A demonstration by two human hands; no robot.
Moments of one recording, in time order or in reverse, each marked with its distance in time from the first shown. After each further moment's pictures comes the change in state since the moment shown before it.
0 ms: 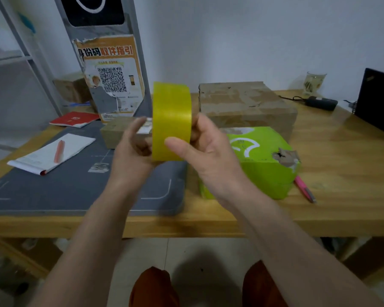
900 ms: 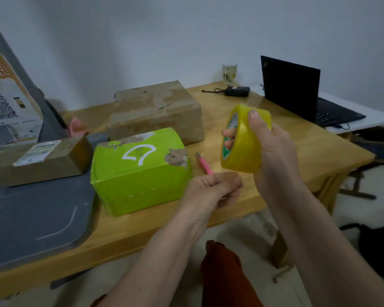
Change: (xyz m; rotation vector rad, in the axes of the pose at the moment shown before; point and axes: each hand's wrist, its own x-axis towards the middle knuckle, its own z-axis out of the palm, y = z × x) left_hand -0.091 -0.003 0.272 -0.257 -0.548 -0.645; right_hand -0.104 -0.088 -0.199 -0.066 0.846 0.039
